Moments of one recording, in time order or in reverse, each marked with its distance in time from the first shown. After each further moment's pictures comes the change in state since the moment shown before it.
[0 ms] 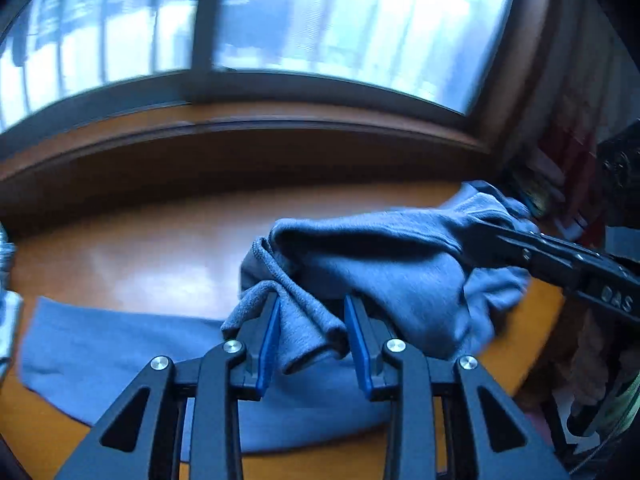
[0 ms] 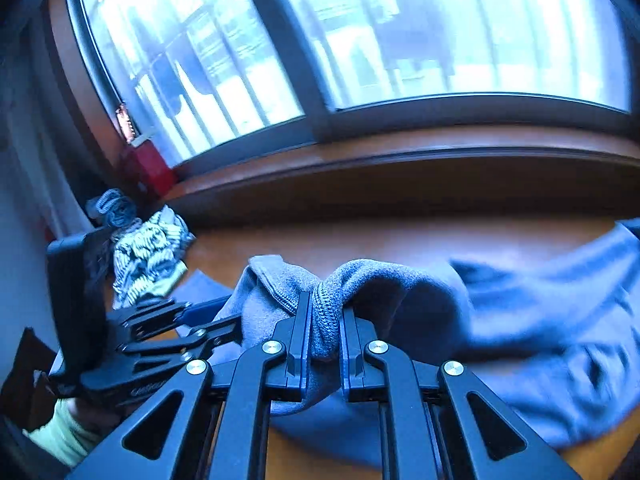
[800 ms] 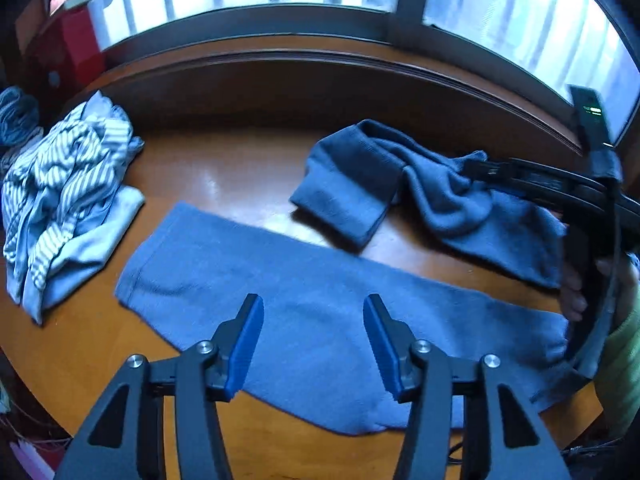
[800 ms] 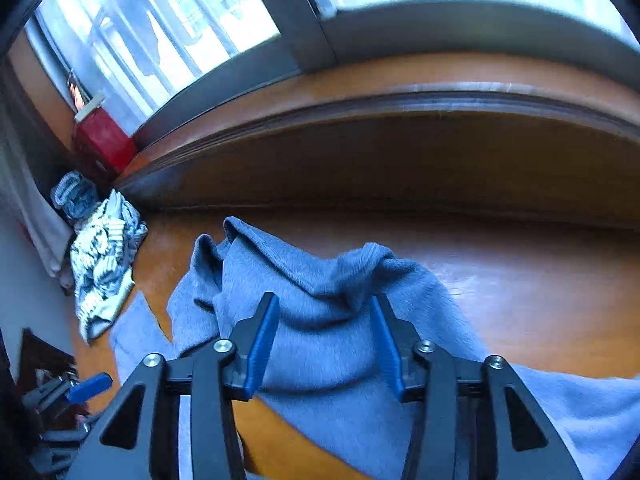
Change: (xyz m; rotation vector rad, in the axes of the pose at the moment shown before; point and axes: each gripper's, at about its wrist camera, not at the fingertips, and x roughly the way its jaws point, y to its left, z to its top) left arm 0.014 0.079 -0.029 -0.284 0.163 0.396; right arm 0.158 0.003 0.036 -0.005 0.189 -0.036
